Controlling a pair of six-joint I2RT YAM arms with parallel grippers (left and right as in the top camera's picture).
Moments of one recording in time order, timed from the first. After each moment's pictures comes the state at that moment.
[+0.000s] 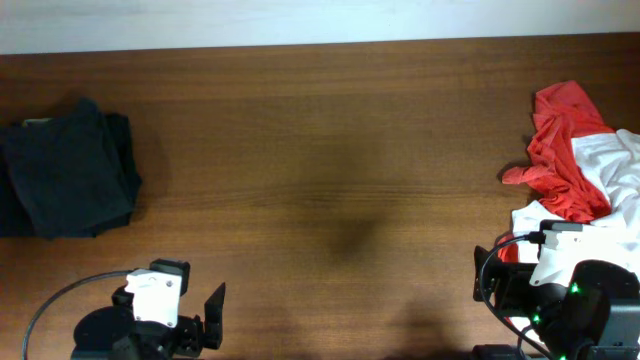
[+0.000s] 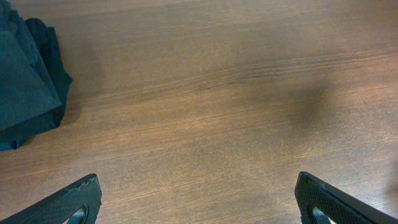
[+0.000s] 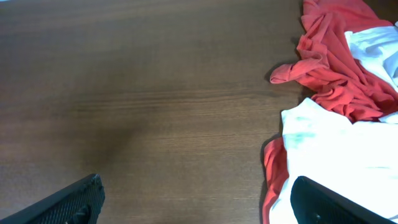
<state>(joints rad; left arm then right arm) -0.05 0.37 0.89 -1.18 0.15 0.06 -0.05 0.52 1.00 -1.18 -0.08 0.09</state>
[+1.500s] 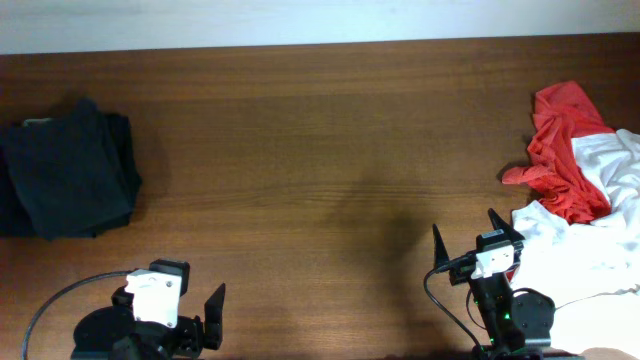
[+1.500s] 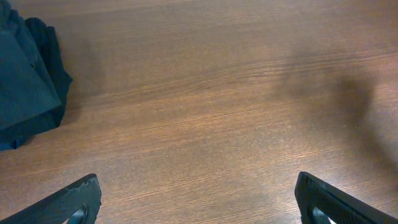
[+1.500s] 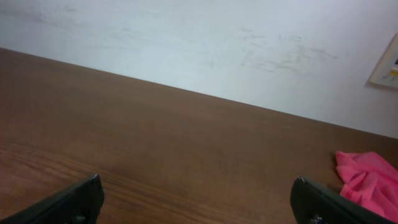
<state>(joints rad) -0.05 0.37 0.89 -1.19 0.15 0.06 -0.03 0.01 0.01 -0.05 -0.22 -0.17</state>
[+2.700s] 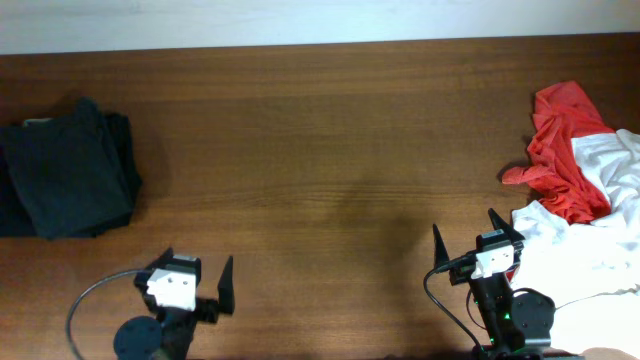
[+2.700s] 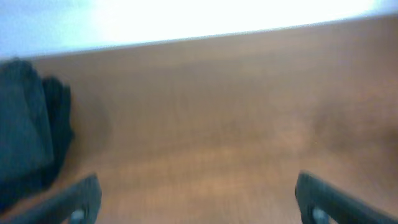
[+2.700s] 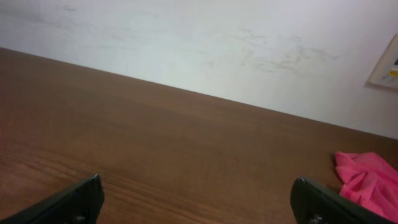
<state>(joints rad) -0.05 0.02 0.36 -0.66 0.12 0.06 -0.03 0.01 0.01 -0.05 -0.22 -0.17</state>
